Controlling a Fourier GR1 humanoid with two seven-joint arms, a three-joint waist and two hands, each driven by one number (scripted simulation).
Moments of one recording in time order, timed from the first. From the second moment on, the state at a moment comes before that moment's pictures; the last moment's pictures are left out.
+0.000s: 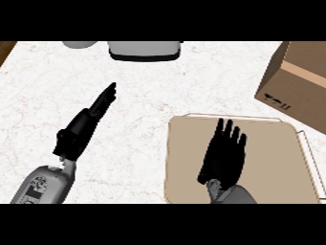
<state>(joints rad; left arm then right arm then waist) -0.23 0.25 -0.26 -1.52 0.04 0.00 0.08 -0.19 -0.01 0.53 -1.49 1.24 0.11 1.17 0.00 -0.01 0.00</state>
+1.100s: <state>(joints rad) -0.22 0.23 -0.23 -1.51 0.01 -0.03 0.07 -0.20 0.00 0.41 -1.39 1.25 0.10 1.12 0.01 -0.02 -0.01</state>
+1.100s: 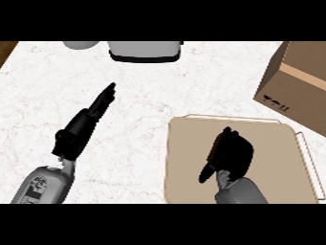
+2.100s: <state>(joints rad) -0.19 0.20 -0.21 -1.54 -0.03 -0.05 0.07 -0.22 -0.36 0.15 -1.40 1.07 -0.02 0.49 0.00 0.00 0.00</state>
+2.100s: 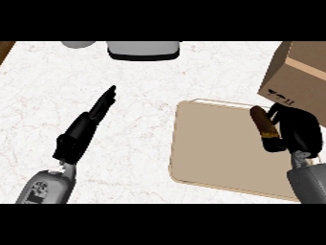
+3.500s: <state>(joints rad) -0.19 0.16 -0.16 -1.55 -0.07 -0.10 0.09 -0.38 -0.43 -0.19 -2.08 0.94 0.35 0.75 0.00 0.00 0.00</state>
